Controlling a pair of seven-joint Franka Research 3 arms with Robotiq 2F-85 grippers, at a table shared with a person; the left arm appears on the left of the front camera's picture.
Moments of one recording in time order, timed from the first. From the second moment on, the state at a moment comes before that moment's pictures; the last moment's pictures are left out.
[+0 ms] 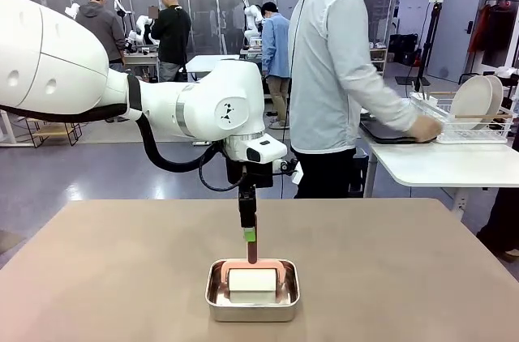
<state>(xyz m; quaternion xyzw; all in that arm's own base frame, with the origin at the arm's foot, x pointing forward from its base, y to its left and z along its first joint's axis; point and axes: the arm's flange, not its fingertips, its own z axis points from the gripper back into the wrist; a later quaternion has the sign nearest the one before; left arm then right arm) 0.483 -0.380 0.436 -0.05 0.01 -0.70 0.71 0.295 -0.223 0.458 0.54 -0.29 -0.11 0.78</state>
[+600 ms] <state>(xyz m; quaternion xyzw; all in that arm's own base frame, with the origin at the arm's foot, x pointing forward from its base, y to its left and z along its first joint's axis) 0.483 -0.381 0.433 -0.04 0.01 -0.70 0.71 0.295 -0.223 0.458 0.54 -0.29 -0.11 0.78</state>
